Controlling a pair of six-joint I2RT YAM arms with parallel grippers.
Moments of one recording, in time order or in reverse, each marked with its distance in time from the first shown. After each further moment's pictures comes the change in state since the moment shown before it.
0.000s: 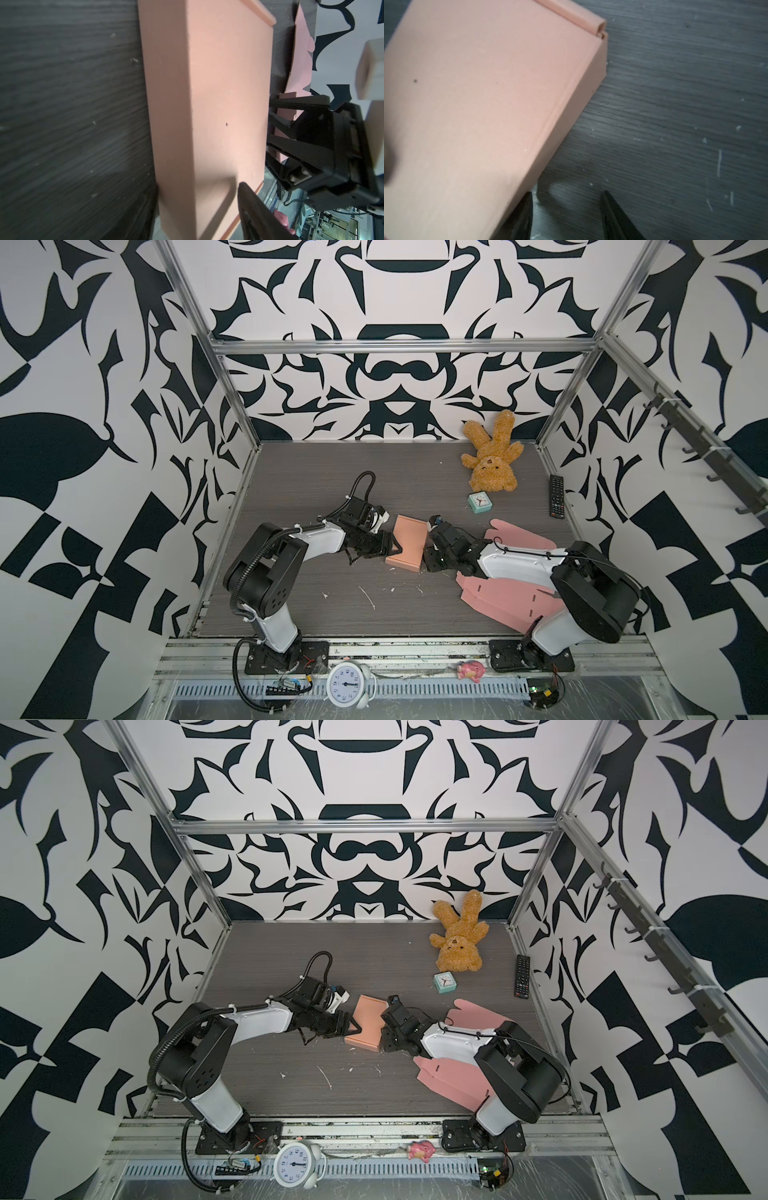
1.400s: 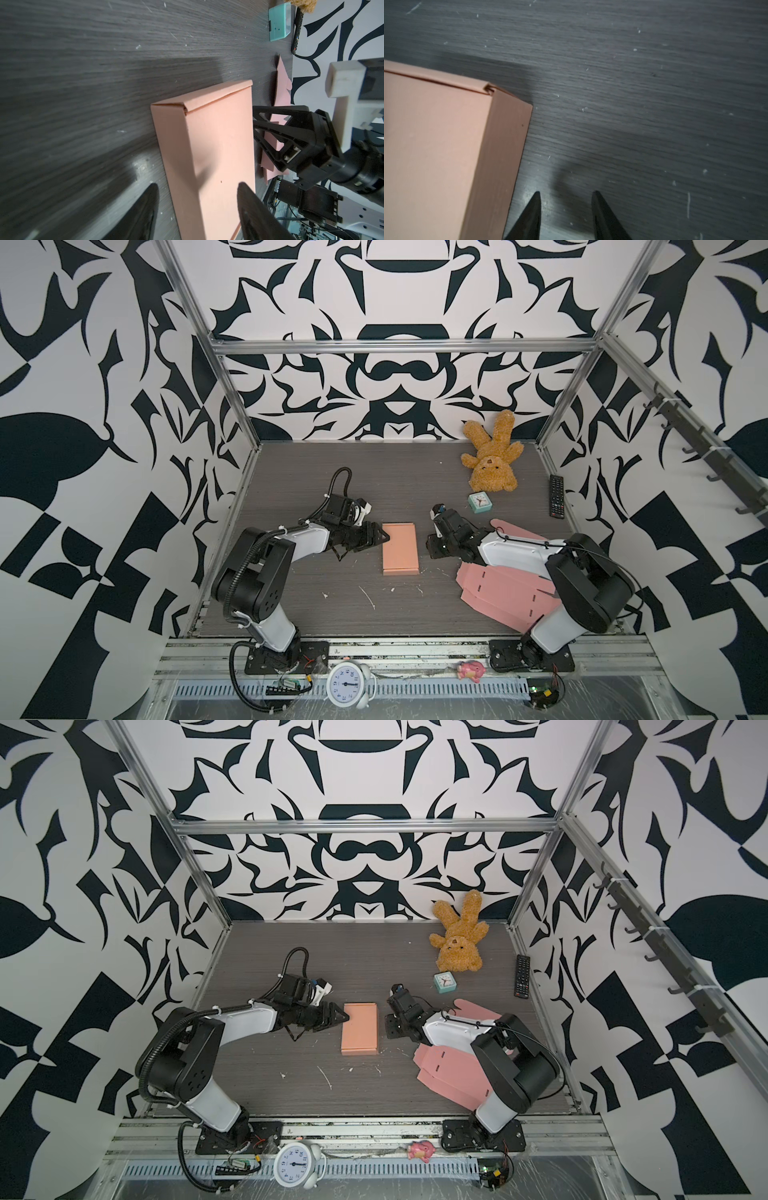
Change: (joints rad) left arm 0.152 -0.040 -0.056 0.116 0.047 -0.070; right arm -0.111 0.066 0.080 0.013 -0.045 -0.058
